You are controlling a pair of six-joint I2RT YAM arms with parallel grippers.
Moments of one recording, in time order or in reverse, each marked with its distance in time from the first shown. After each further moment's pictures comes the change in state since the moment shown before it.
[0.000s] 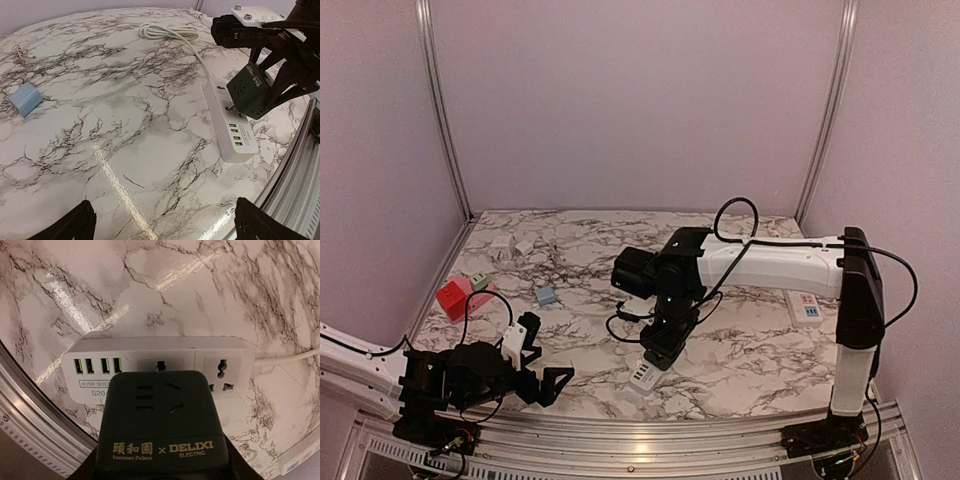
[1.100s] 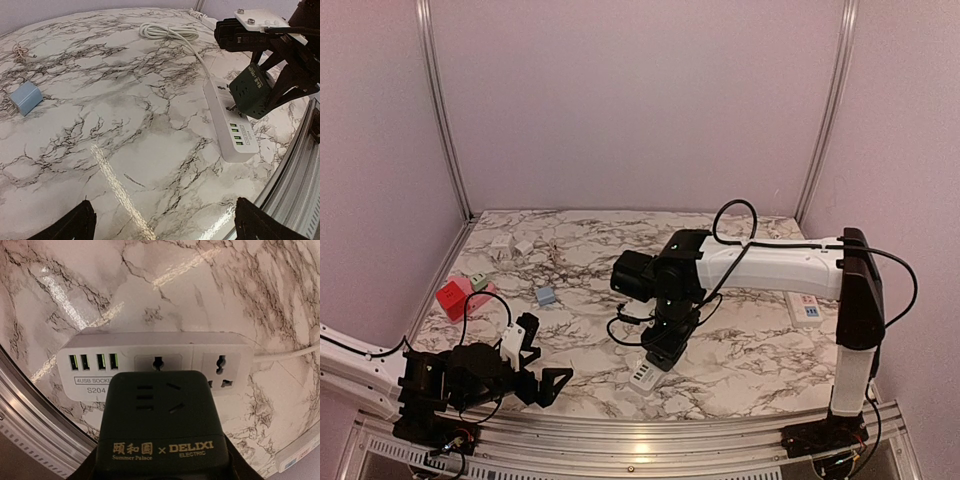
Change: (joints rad) left arm 0.000 -0.011 -0.016 0.011 0.000 -0.003; right arm 0.012 0.001 -0.008 -0.009 0.010 0.000
